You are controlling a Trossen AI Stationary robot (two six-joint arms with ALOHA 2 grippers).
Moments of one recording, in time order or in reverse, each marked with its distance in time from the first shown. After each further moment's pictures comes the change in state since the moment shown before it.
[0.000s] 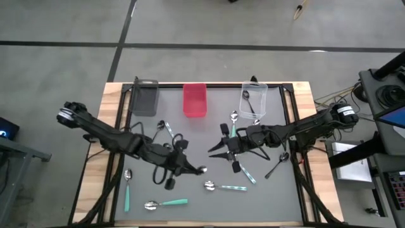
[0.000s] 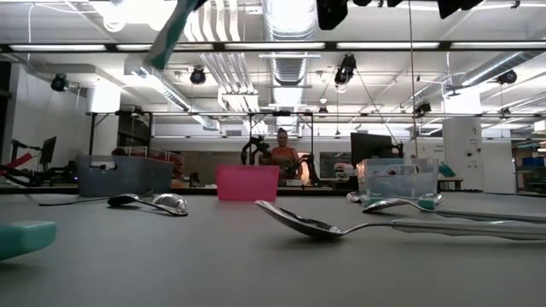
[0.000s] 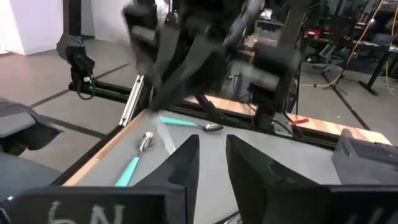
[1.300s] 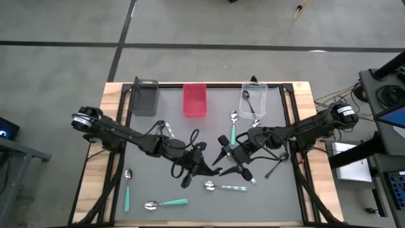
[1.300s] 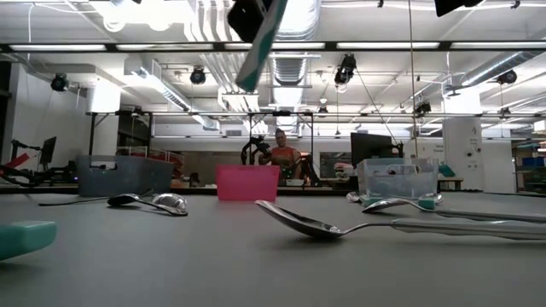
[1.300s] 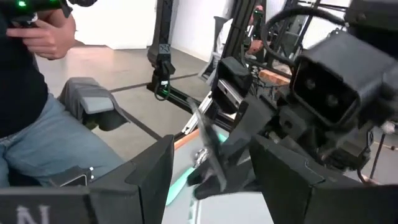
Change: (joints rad) left arm 0.139 0.238 -0.001 0.405 0.260 -0.033; right arm 0.032 0.000 0.000 0.027 -0.306 -0.165
